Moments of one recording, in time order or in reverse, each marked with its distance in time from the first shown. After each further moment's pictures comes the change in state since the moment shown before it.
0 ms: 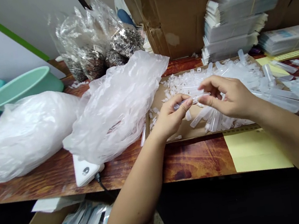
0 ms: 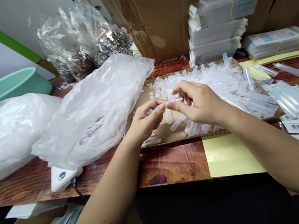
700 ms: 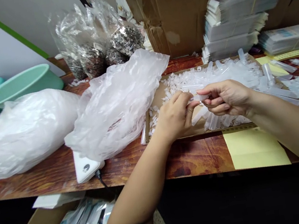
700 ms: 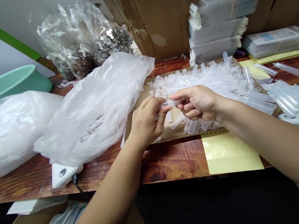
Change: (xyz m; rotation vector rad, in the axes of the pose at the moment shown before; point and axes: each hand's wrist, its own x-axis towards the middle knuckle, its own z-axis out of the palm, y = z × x) left_hand -0.005 -0.004 0.005 0.807 0.145 0.499; right_hand 0.016 -0.002 -0.001 0.890 -0.427 0.756
